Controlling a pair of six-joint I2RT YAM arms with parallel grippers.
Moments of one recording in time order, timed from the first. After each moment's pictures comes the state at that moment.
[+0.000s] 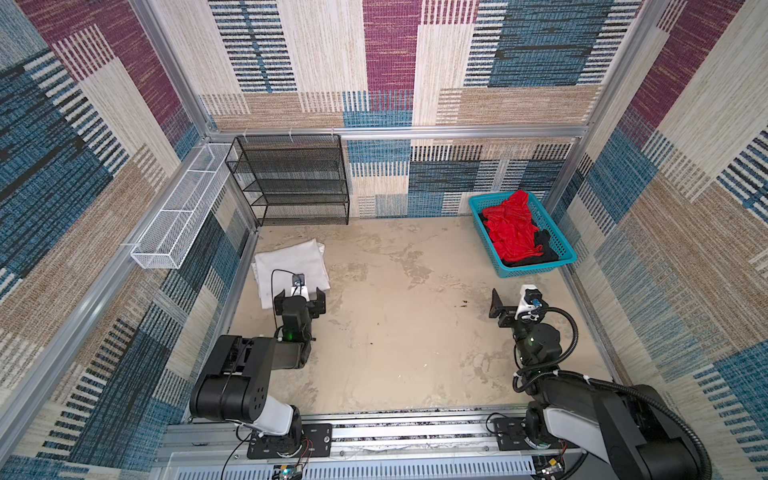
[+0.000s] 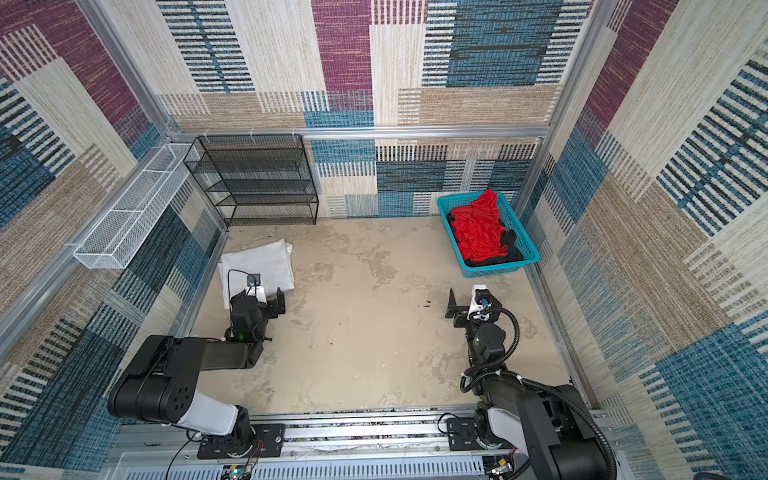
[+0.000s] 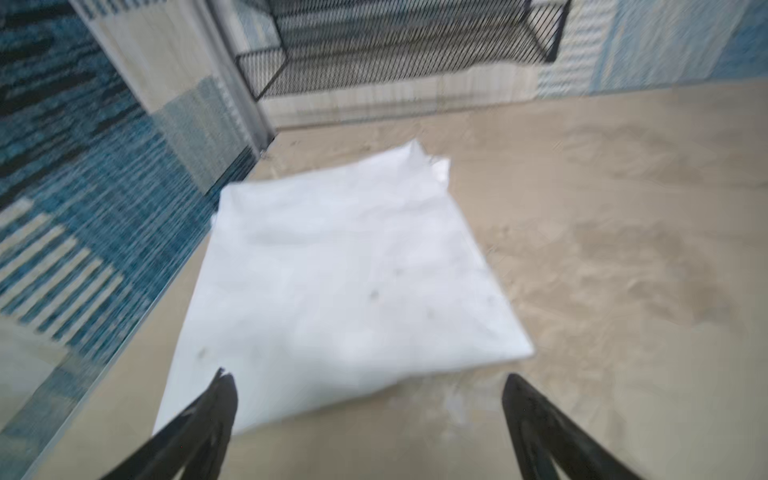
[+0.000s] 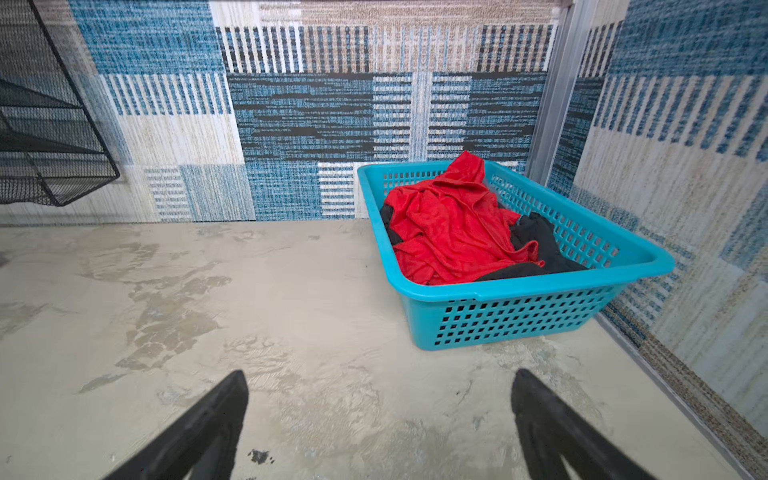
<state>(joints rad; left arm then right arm) -0.08 1.52 0.35 0.90 -0.28 0.07 0.13 1.18 0.04 1.14 0.16 0.00</state>
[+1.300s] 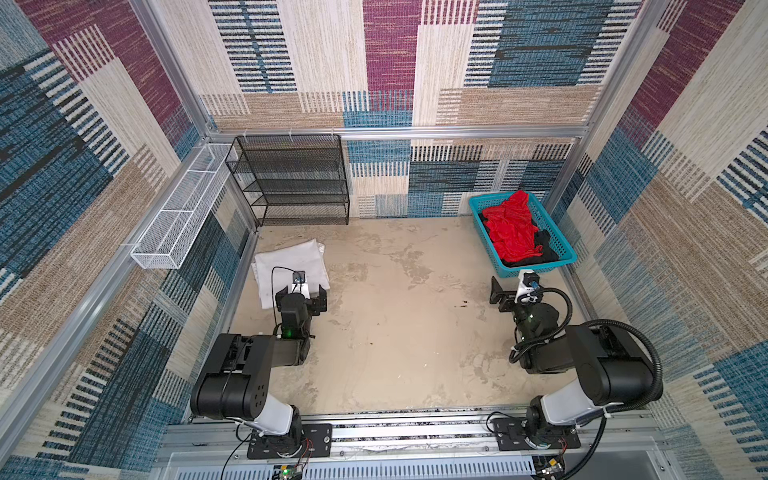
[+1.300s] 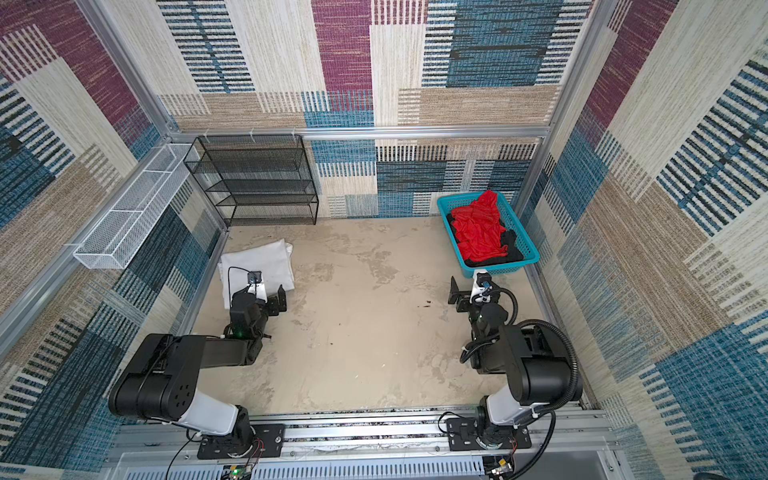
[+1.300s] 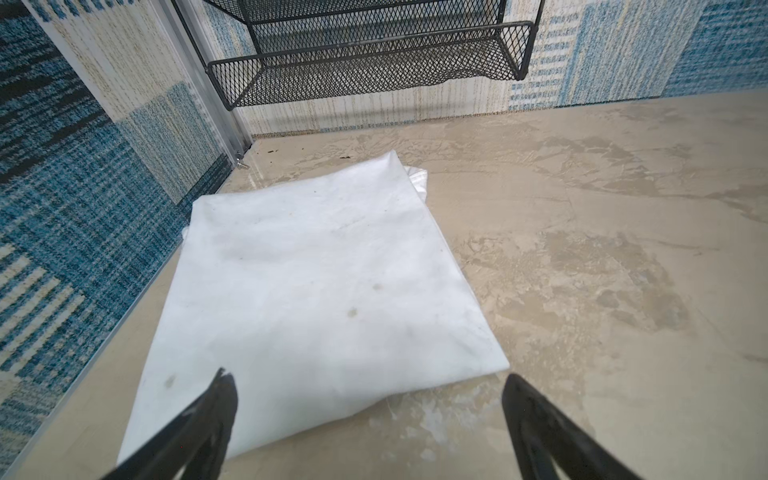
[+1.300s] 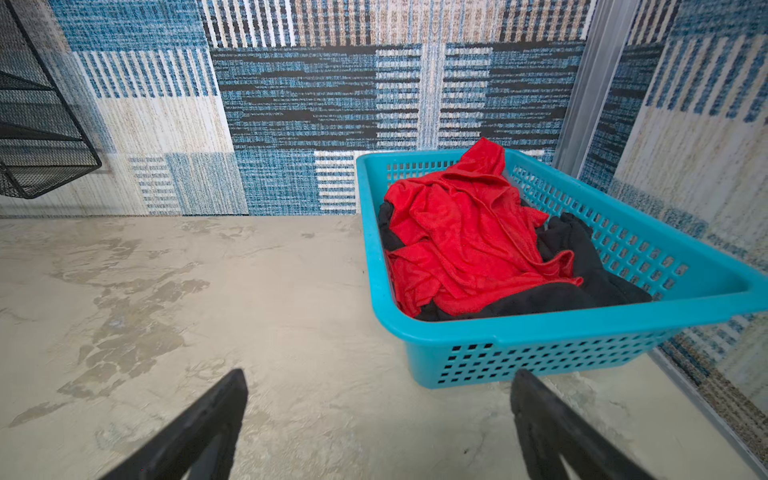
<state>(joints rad) -0.07 1.53 0.36 0.86 -0.23 0.06 -0.02 1.55 0.20 1.32 -0.05 0.01</state>
